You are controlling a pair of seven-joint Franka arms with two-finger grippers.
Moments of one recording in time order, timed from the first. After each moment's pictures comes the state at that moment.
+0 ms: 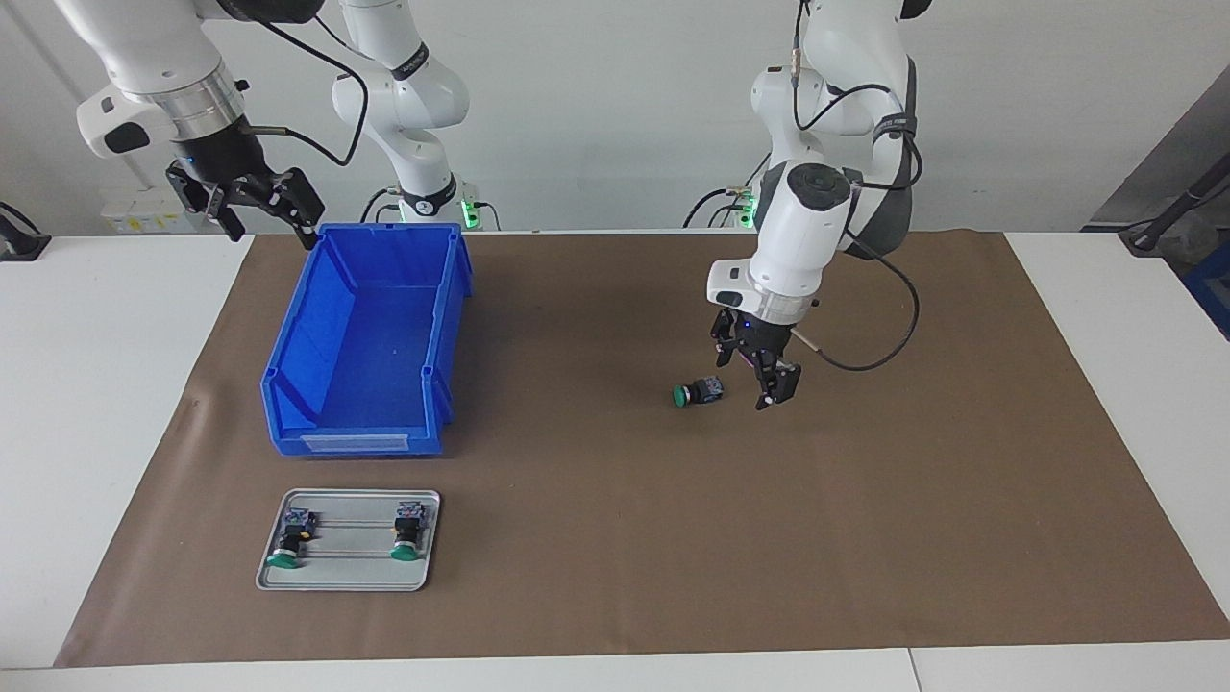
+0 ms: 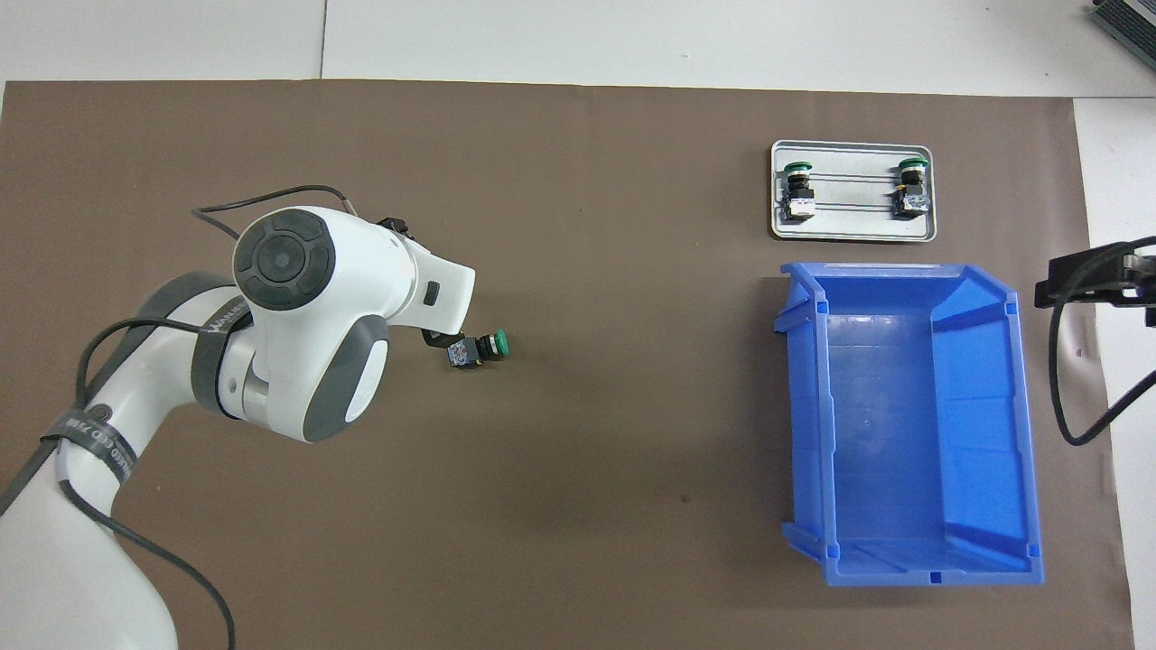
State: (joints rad) left arm -0.41 0.23 -0.04 -1.93 -0.03 2.35 0.75; right arm 0.05 -0.04 -0.09 -1.55 0.00 1.51 0.15
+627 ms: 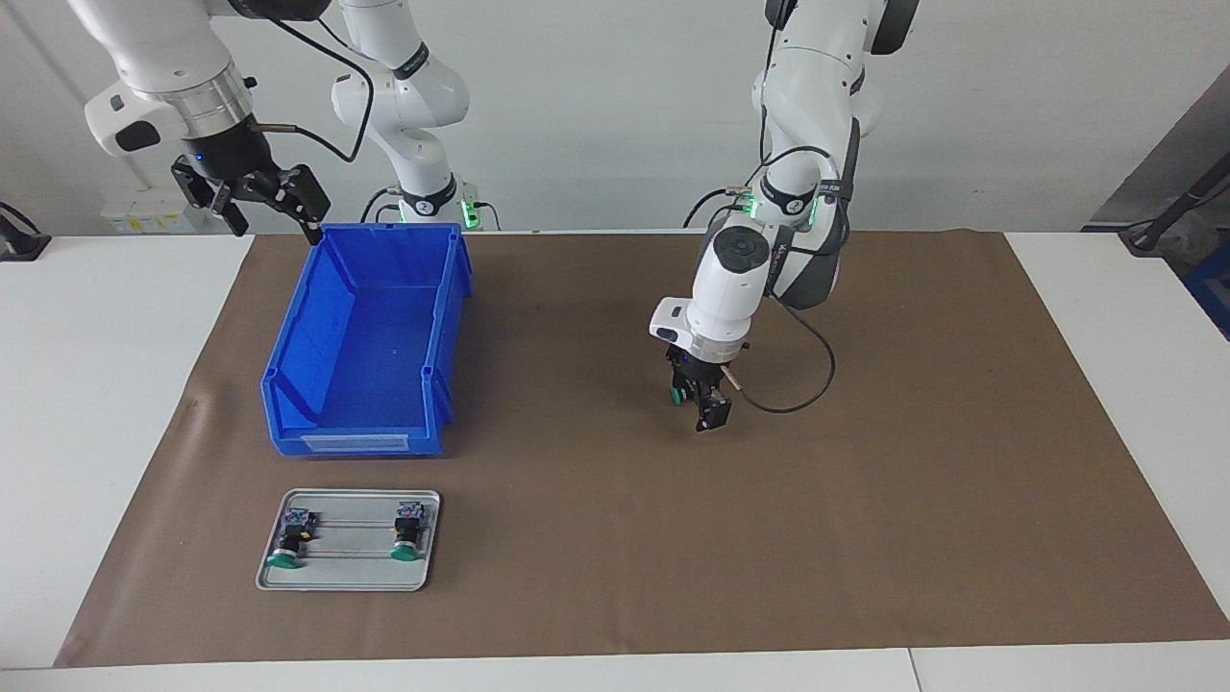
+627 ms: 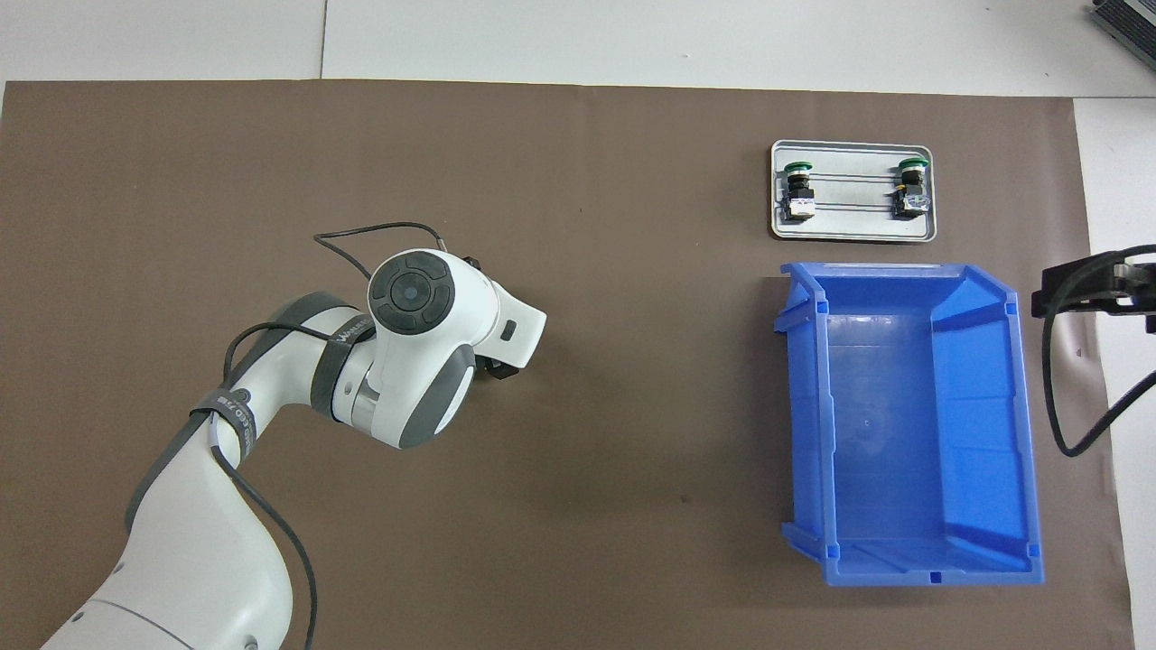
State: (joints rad) left arm -0.52 0.36 -0.04 -1.93 -0.03 2.42 0.76; right arm 0.08 -0.04 -0.10 -1.54 -0.04 1.48 0.15
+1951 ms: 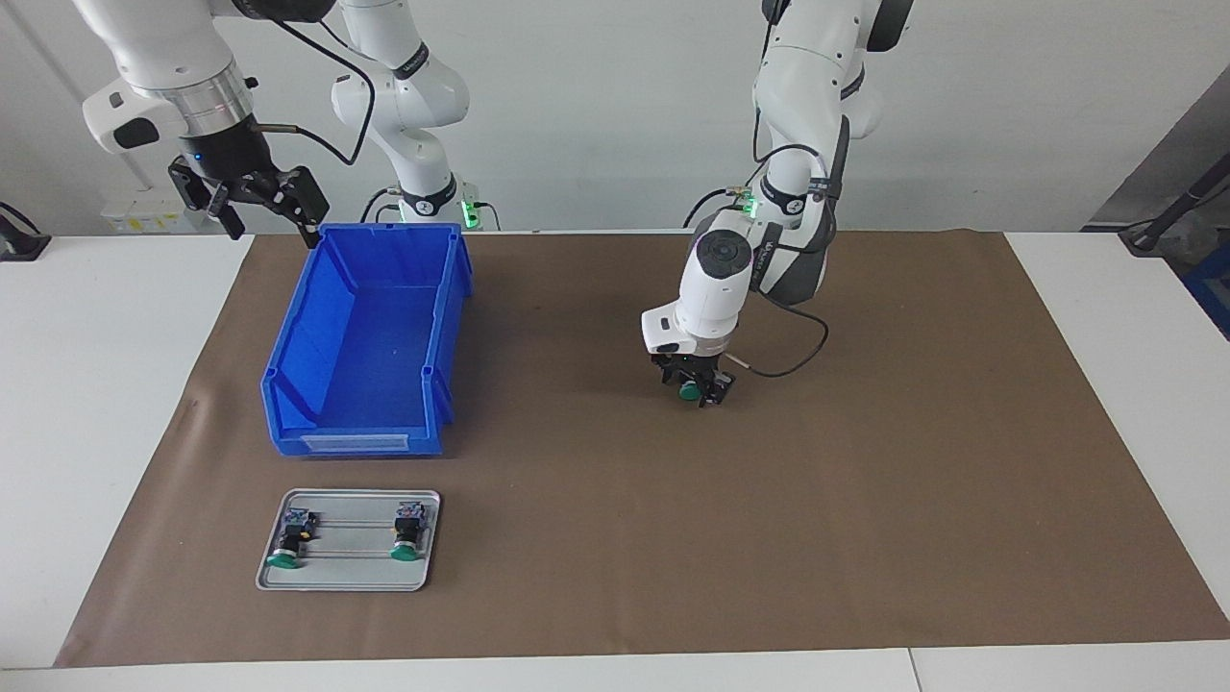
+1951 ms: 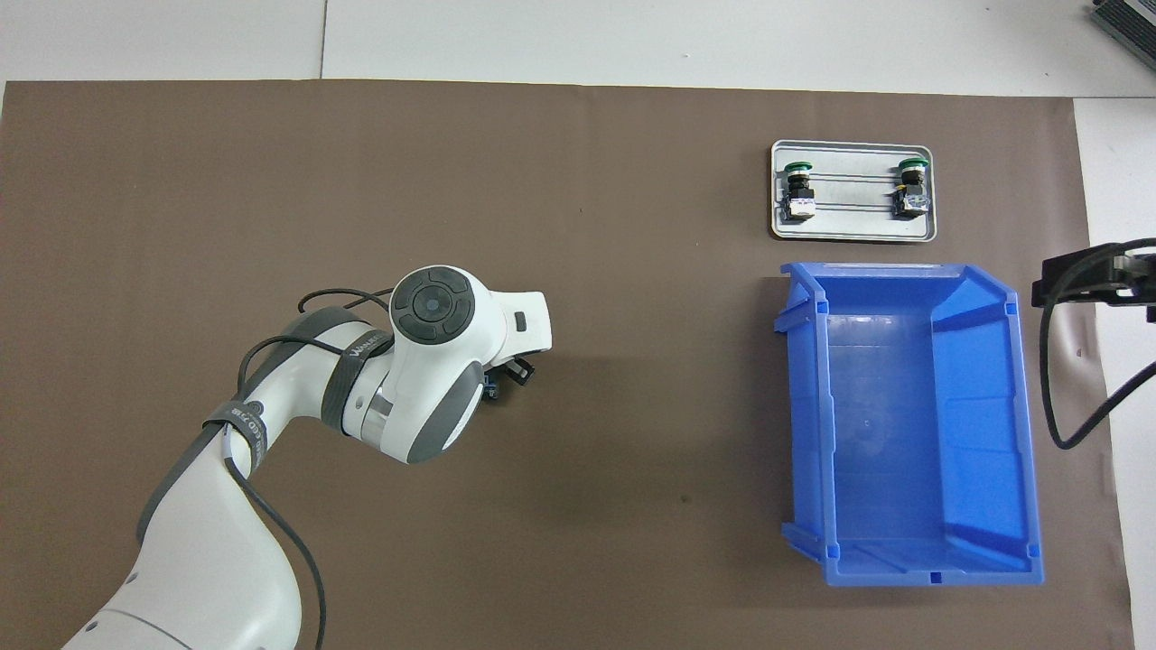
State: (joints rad) left arm -0.54 0.34 -0.03 -1.97 -0.03 2.33 0.11; right arm 0.08 -0.04 -0.10 -1.54 -0.04 1.51 0.15
